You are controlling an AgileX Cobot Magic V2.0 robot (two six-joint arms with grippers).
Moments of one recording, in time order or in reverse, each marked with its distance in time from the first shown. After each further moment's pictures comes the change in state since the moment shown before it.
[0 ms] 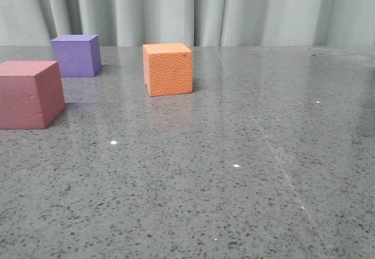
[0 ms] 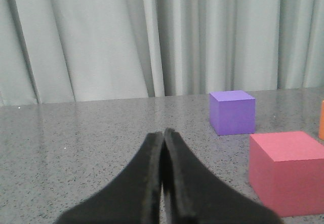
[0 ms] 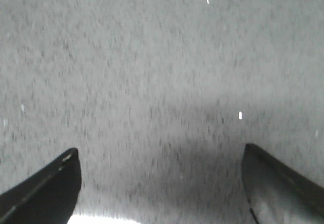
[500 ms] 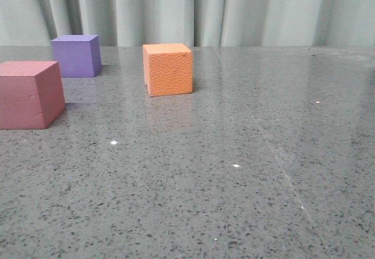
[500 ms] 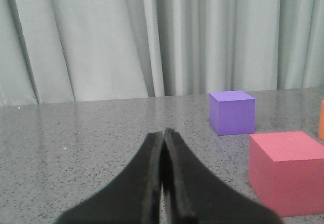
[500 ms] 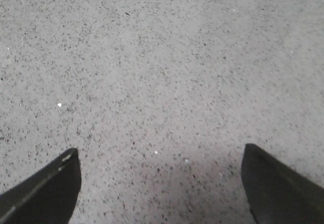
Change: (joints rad) left arm 0.000 0.000 0.000 0.000 0.000 0.000; right arm 0.000 -0.523 0.348 -0.010 0.034 0.016
